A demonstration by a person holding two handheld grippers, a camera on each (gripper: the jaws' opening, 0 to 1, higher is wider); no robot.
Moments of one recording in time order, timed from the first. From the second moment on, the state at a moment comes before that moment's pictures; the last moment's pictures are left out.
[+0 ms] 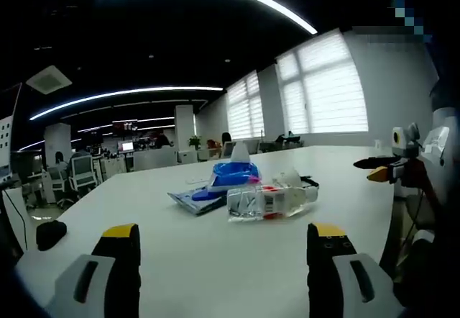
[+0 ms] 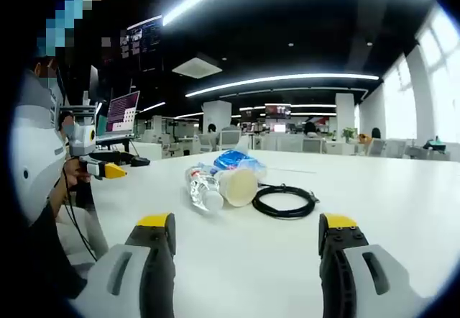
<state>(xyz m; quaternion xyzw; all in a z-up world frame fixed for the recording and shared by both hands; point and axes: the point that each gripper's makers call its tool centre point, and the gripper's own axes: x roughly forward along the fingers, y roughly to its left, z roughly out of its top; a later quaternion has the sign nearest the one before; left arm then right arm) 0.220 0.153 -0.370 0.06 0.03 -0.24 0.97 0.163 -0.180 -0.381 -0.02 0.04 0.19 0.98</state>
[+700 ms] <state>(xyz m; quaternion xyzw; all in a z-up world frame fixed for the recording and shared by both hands) 0.220 0.146 -0.373 0.07 0.04 -0.25 0.97 0.167 -0.170 -0.383 -0.05 0.04 0.20 0.98</state>
